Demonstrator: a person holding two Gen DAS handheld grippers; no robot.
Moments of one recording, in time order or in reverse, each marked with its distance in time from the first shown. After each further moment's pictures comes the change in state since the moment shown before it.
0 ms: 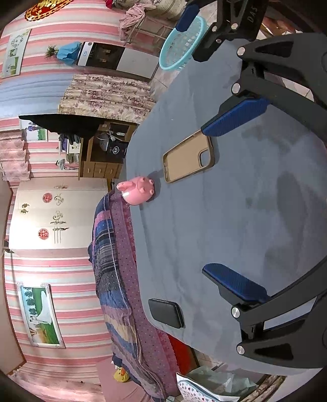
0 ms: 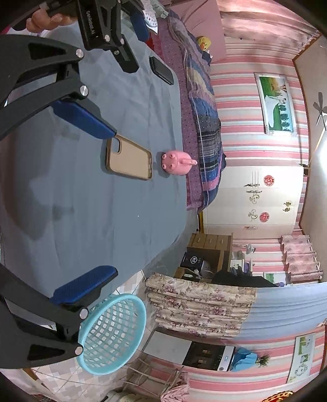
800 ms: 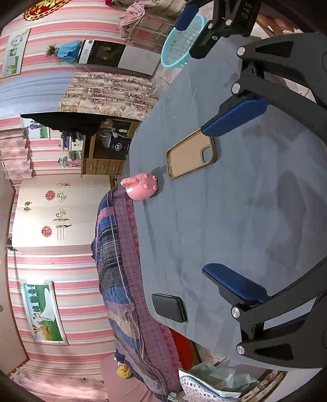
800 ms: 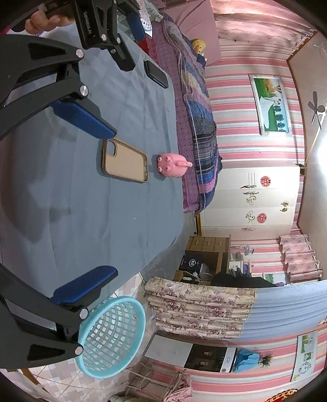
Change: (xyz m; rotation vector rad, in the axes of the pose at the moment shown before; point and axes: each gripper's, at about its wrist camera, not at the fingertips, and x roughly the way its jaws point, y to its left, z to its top) left arm -0.005 -0.004 0.004 0.006 -0.017 0.024; right arm -0.001 -0.001 0.004 0.020 -0.016 0.022
